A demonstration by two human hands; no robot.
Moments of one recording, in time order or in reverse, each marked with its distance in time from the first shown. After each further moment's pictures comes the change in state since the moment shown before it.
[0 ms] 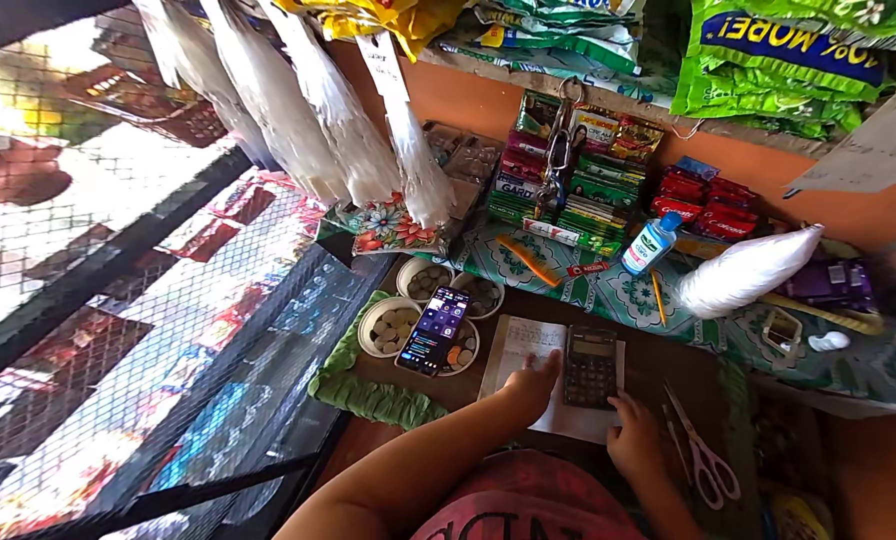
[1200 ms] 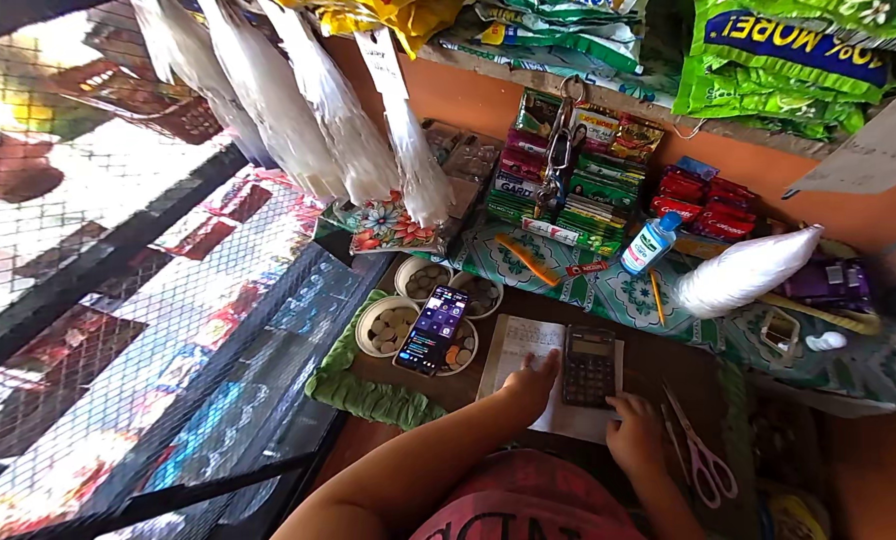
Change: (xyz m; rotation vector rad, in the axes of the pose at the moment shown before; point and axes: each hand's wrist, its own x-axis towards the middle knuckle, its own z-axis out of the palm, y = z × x) left_hand -0.001 0.001 0.000 -0.011 0.011 0.004; right_hand 0.009 -0.008 -0.015 -0.055 -0.038 0.052
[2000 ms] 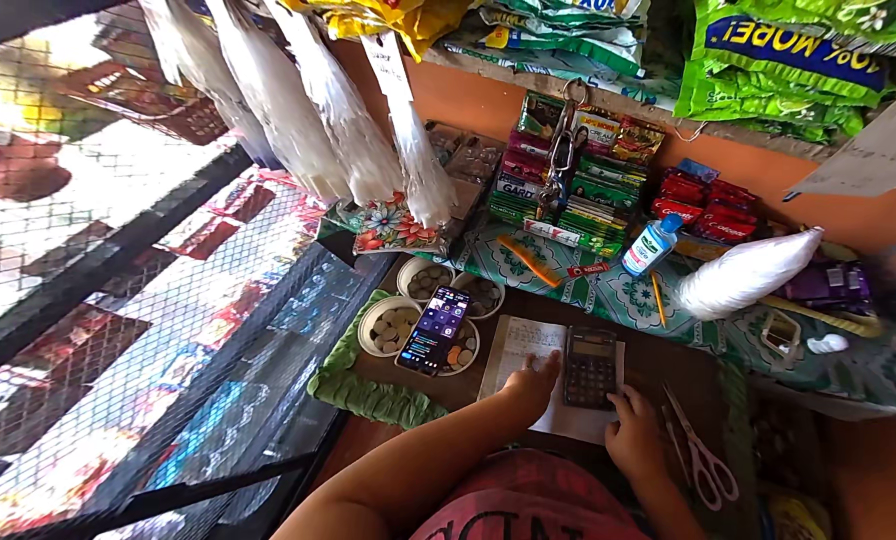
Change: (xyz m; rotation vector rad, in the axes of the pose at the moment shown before) left_hand 0.004 -0.001 0.002 0.010 0.000 -0.010; right_hand 0.001 0.004 0.011 0.000 0.086 -0.075
